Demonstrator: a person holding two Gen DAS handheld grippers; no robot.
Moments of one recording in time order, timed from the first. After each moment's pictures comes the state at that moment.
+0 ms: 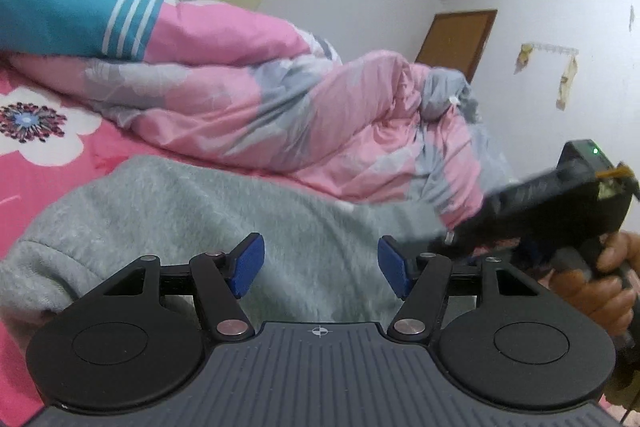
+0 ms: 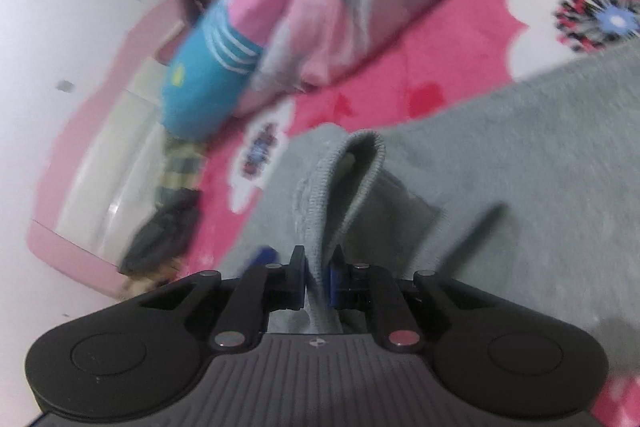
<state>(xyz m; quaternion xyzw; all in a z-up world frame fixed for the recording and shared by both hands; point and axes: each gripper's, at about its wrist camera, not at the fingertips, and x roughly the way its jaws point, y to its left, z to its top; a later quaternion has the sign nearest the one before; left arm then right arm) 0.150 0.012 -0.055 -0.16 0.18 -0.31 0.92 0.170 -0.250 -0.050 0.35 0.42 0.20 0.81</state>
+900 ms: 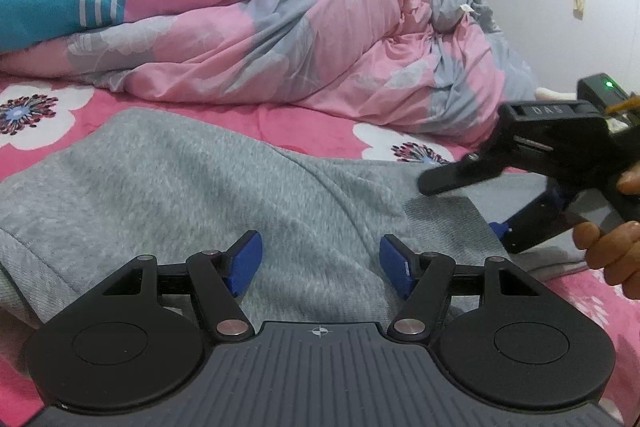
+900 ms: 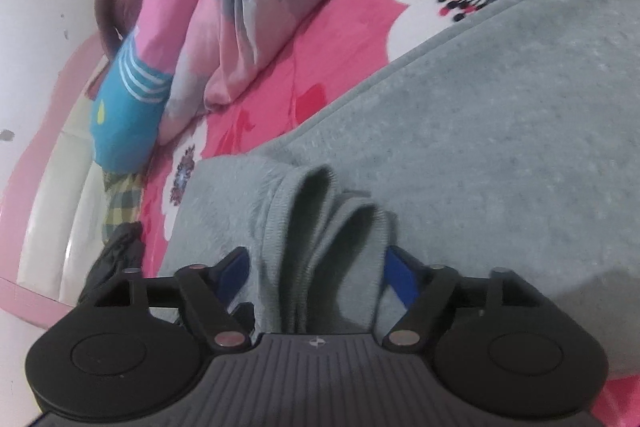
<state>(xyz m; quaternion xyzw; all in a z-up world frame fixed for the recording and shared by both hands) 0.158 -0.022 -0.070 -0.06 0.25 -0.29 0.92 0.176 -0.289 -0.085 0.38 0.44 0.11 0.81</state>
